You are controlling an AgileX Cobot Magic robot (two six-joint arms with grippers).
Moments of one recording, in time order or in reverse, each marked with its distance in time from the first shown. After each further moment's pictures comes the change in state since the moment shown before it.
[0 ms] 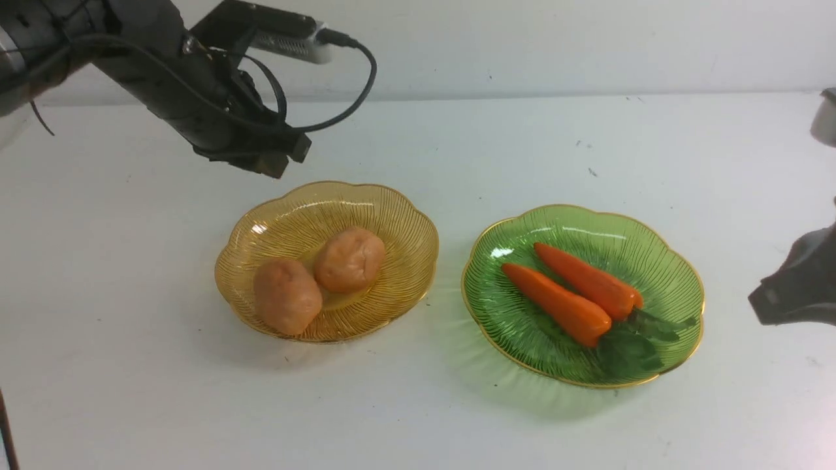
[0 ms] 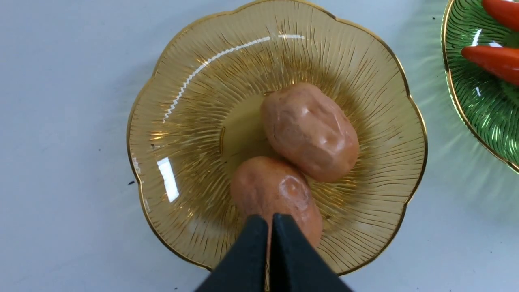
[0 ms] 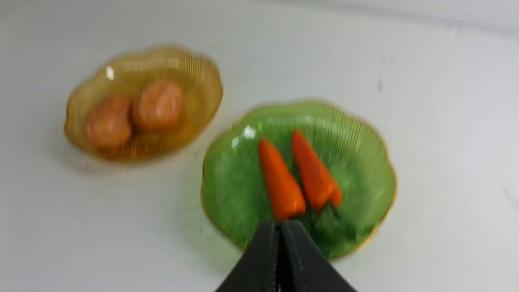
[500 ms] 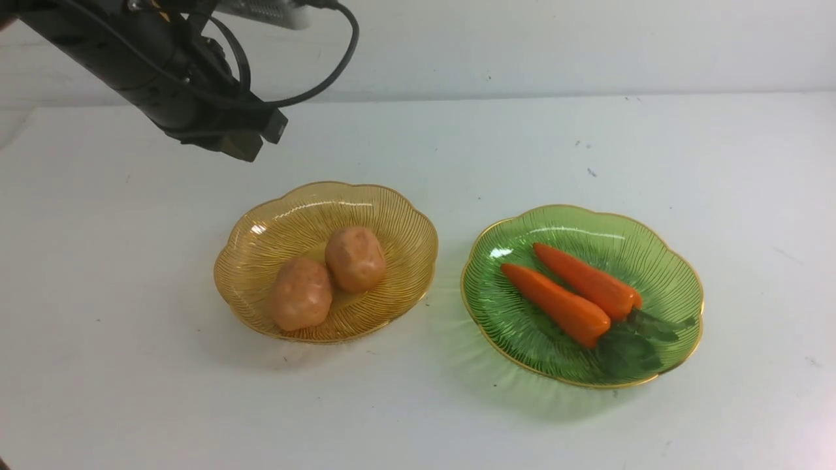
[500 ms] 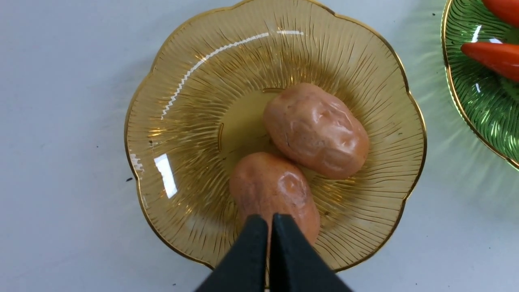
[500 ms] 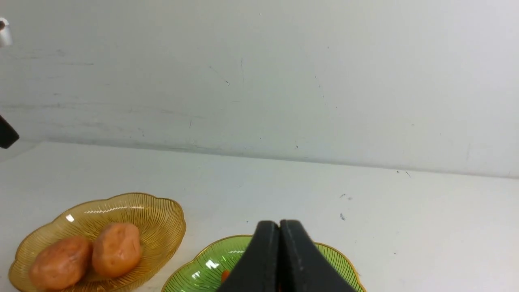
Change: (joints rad) right arm 0.000 -0.128 0.308 0.065 -0.534 -0.064; left arm 0.000 0.000 0.000 0.000 0.012 -0.001
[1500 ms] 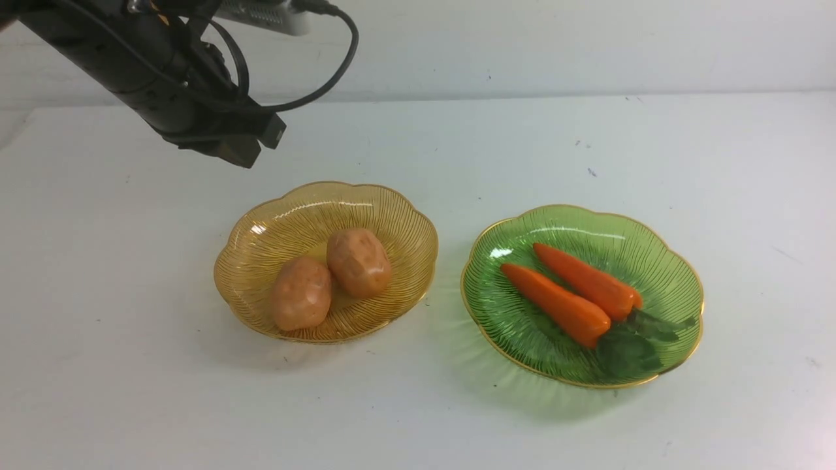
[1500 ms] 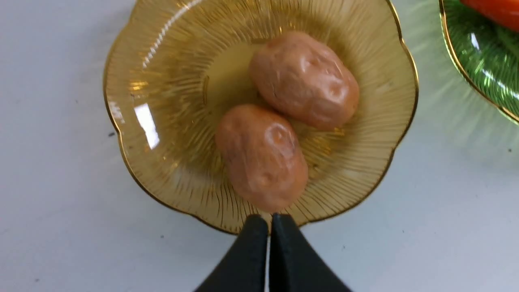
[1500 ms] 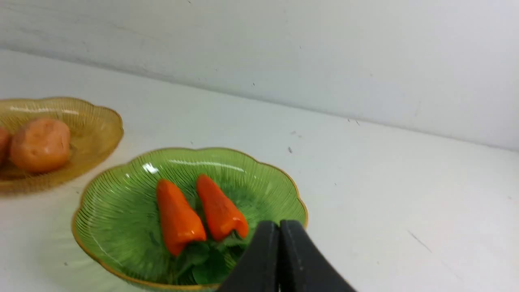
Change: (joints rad) right arm -0.071 -0.267 0.330 -0.192 0.007 -0.003; left arm 0.000 -0.004 0.001 0.003 0.096 0.002
